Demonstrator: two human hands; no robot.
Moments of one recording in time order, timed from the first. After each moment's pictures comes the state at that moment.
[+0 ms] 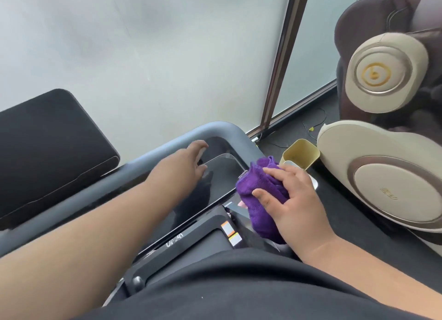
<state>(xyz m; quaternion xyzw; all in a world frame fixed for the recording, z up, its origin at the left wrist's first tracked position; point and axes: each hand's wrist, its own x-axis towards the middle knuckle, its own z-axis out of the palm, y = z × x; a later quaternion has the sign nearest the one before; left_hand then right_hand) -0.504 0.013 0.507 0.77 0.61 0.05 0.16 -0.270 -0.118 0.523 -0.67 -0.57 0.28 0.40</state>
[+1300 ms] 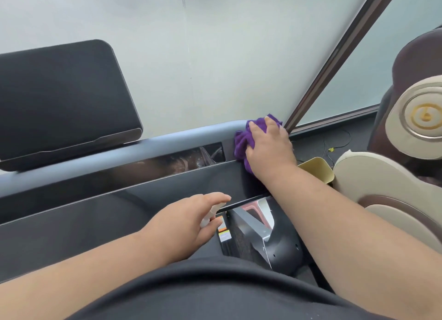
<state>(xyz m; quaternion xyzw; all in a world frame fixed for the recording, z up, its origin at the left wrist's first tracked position) -0.528 -0.091 0.499 0.76 0.56 0.14 0.29 -0.324 0.066 0.483 -0.67 -0.73 0.10 0.05</state>
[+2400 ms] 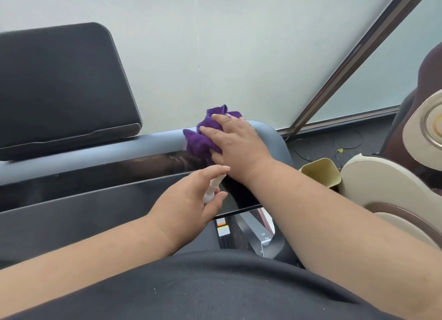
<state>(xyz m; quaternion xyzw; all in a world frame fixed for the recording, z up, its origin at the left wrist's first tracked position) -0.513 -0.056 0.490 0.68 0.62 0.26 0.28 -0.376 0.088 0.476 -0.45 -0.88 0.12 0.07</state>
